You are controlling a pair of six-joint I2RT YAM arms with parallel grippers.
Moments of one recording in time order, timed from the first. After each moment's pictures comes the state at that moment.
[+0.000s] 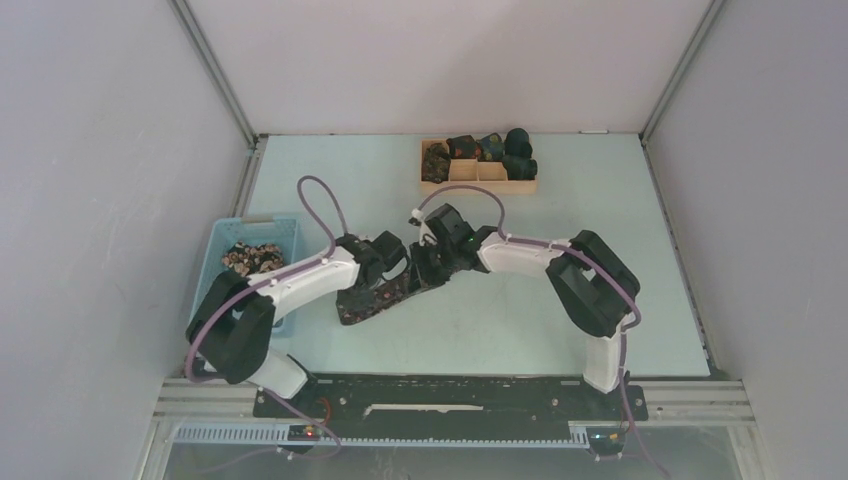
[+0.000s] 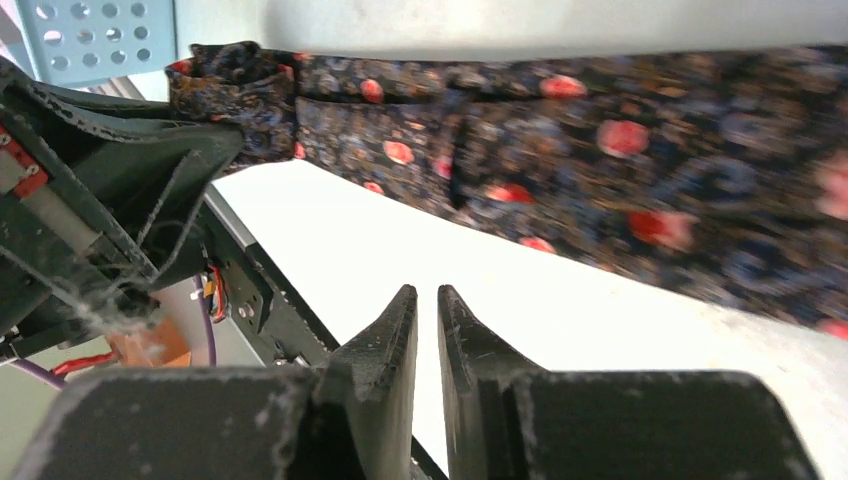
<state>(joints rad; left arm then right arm) -0.67 1.48 0.91 -0.98 -0.45 -0.75 0.81 1.94 1.23 -0.19 -0.50 0.61</state>
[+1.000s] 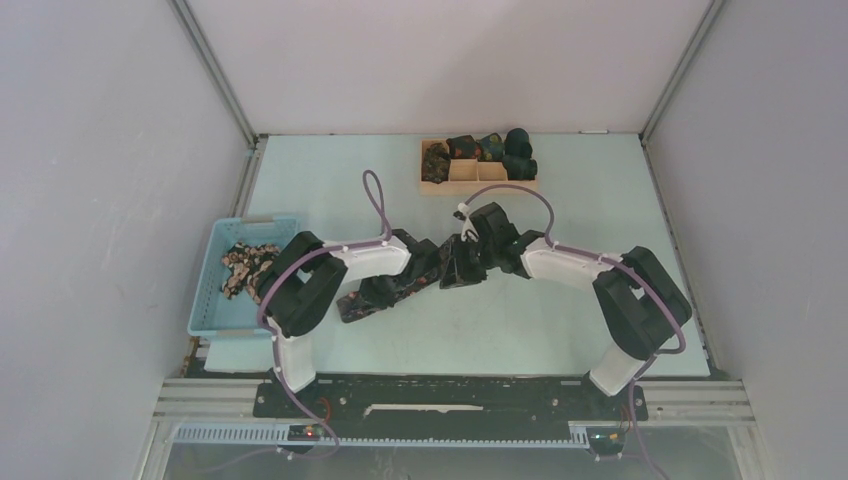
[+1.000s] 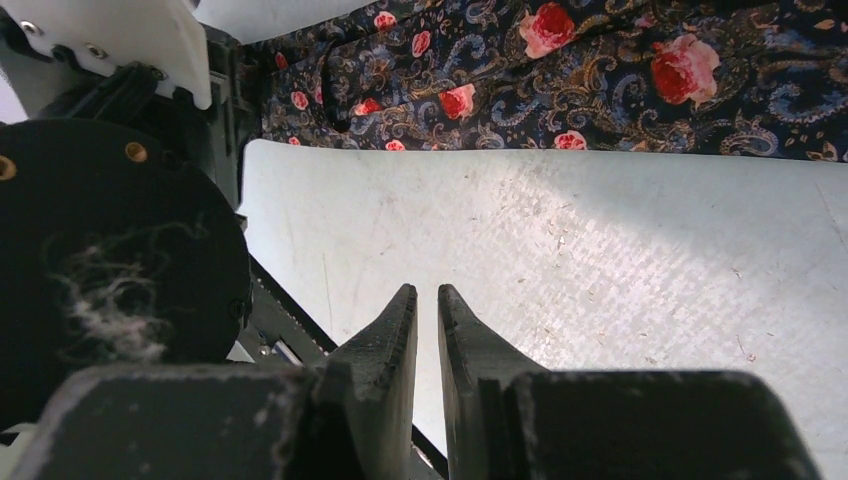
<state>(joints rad) -0.78 1.89 1.14 -1.12 -0.57 -0.75 0.66 1.68 0.96 -0.16 -0.46 0.62</state>
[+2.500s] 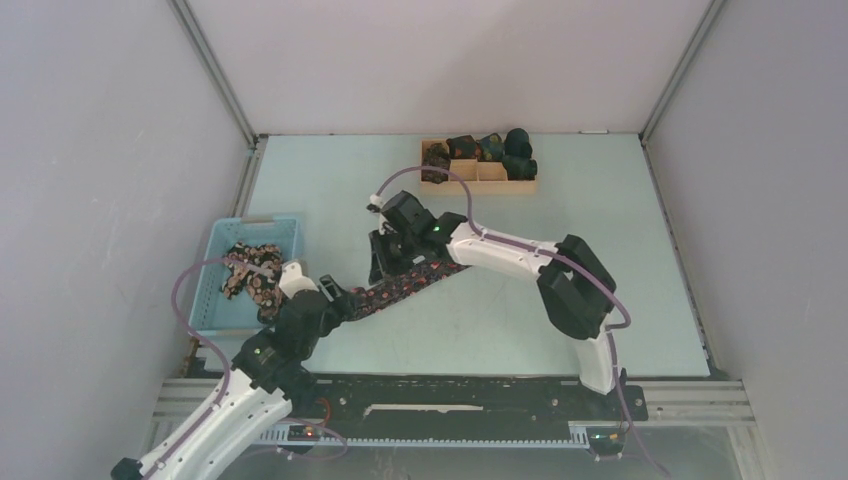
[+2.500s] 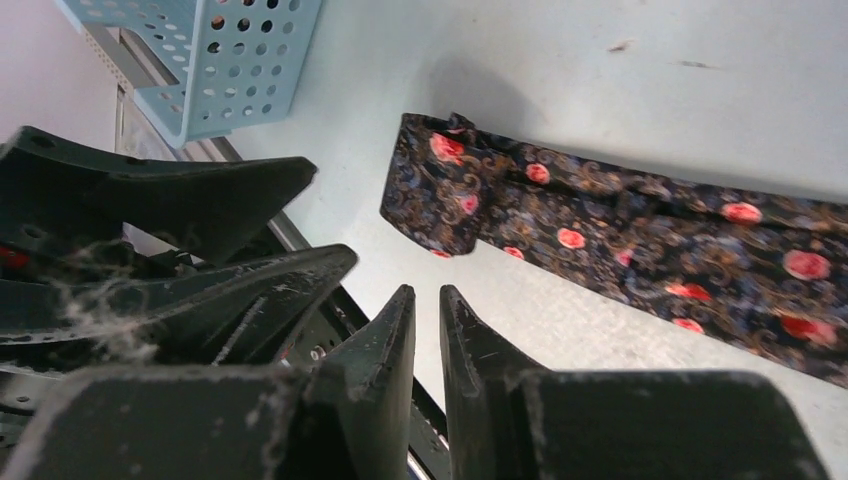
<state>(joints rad) -0.62 0.40 0.34 -0.59 -0.46 -0.81 0.93 1.98 1.55 -0.37 -0.36 0.62</state>
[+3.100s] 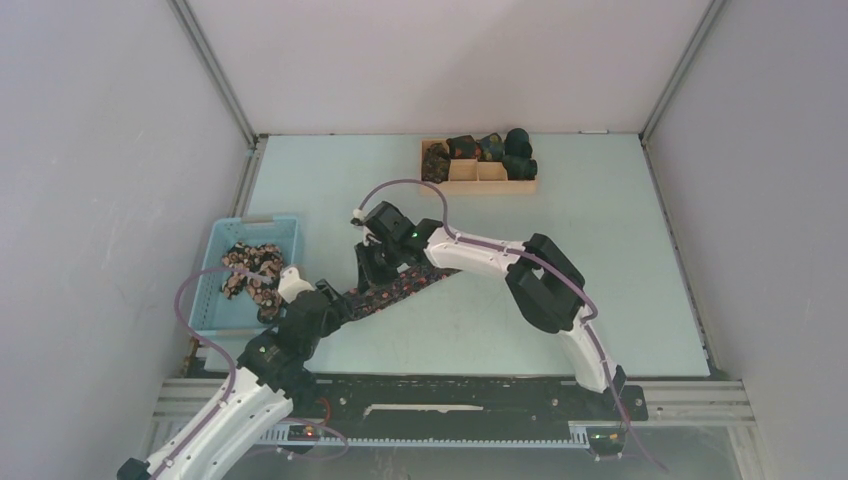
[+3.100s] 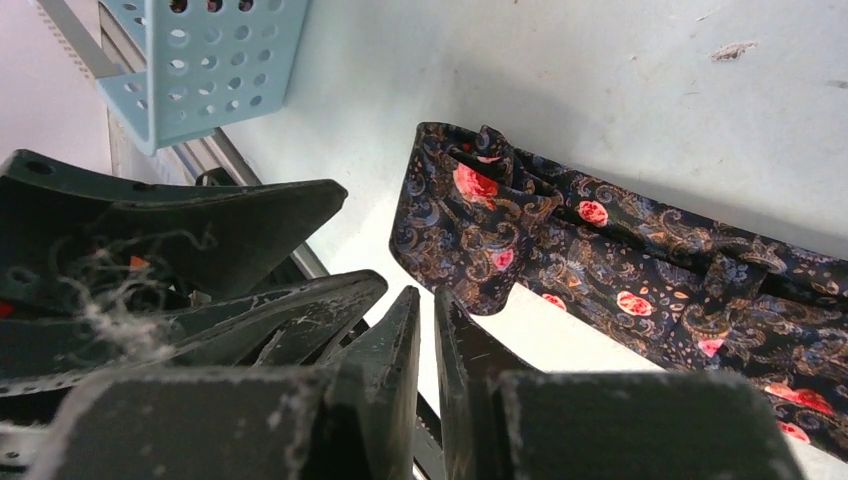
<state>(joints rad) -0.55 0.39 0.27 -0.59 -0.42 -0.92 0.98 2.18 1.72 -0.40 -0.43 0.65</state>
